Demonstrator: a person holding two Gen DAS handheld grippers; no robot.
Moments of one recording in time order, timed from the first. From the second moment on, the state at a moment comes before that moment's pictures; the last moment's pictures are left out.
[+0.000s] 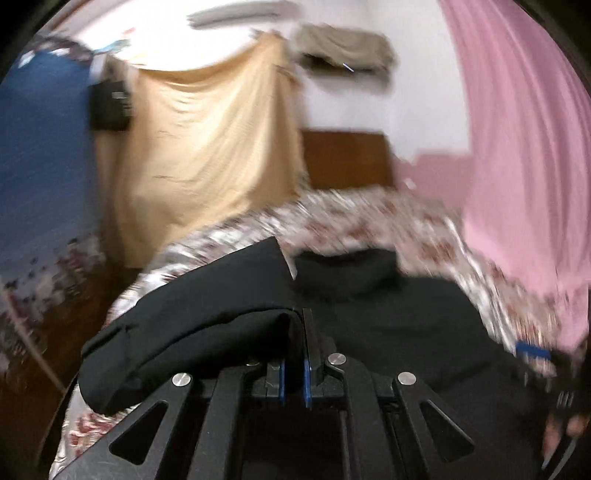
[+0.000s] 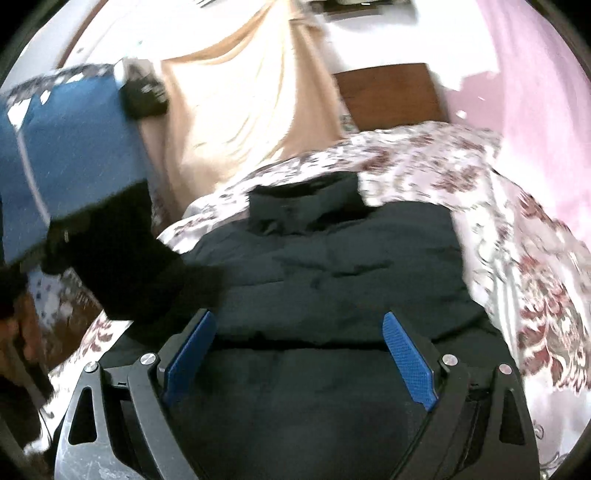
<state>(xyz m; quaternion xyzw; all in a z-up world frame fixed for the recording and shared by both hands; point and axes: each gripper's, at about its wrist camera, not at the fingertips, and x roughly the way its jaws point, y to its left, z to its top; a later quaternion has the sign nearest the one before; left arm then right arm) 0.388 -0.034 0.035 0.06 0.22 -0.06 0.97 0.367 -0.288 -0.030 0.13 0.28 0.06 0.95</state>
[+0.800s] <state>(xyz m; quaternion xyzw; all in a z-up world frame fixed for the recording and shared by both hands) 0.376 -0.074 -0.054 -0.01 0.42 -0.29 0.86 0.400 -0.355 -0.112 0.31 0.31 0.05 0.90</state>
